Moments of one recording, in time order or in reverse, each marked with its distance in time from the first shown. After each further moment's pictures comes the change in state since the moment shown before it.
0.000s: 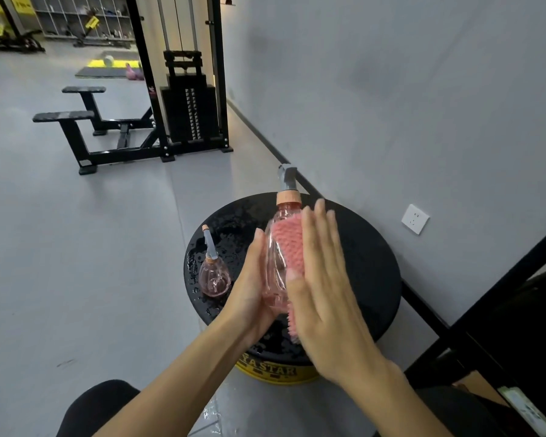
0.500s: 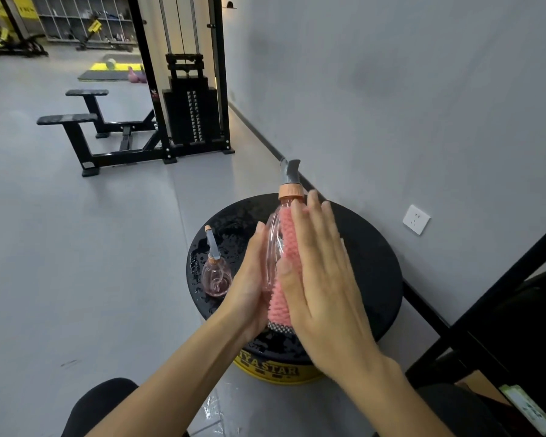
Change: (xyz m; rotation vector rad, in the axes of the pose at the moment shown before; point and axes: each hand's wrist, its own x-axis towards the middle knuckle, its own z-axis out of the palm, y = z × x) left_hand -0.006 0.008 0.003 0.084 -0.064 0.060; right_hand 0.004 -0.008 0.000 -0.124 0.060 -0.046
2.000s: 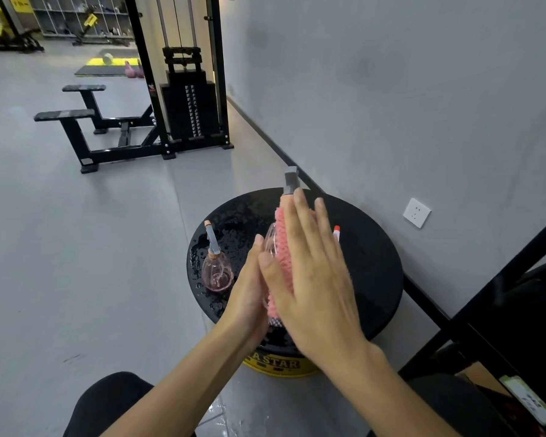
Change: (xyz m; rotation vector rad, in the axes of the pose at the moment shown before) left_hand -0.008 -0.016 -0.004 0.021 0.100 0.034; right_hand 0.004 -0.003 0.010 -0.117 -0.042 0.076
